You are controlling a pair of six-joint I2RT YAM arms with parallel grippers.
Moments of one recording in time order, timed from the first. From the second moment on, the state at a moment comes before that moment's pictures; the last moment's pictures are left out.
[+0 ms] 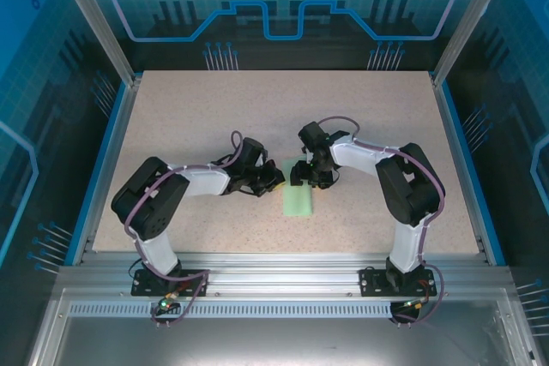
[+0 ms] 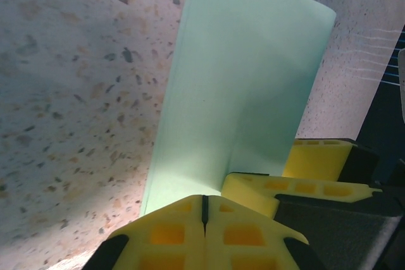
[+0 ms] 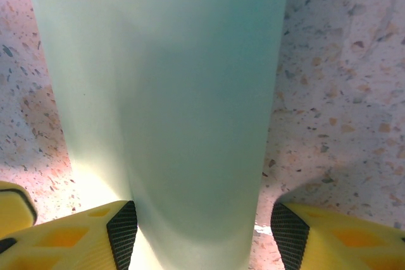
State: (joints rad) left arm -0.56 1.77 0.83 0.12 0.44 -1.17; right arm 0.55 1.89 1.20 -0.69 -0.21 0.56
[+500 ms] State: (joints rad) left arm -0.57 1.85 0.86 0.13 0.46 -1.18; right arm 0.55 1.89 1.20 -0.69 -0.21 0.56
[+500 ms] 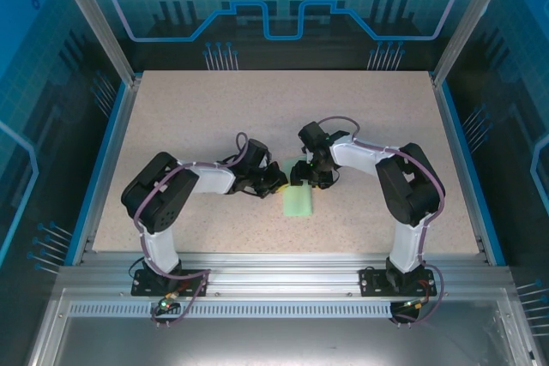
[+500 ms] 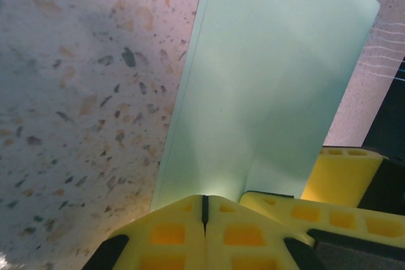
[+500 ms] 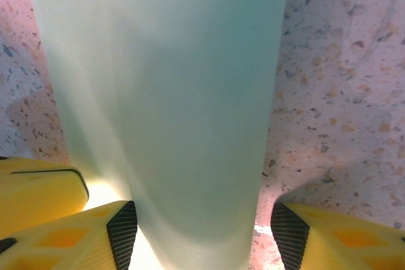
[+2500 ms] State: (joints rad) left arm -0.59 1.88 0.90 0.07 0.44 -1.13; right arm 0.39 1.73 0.89 -0.36 -0.66 0.52
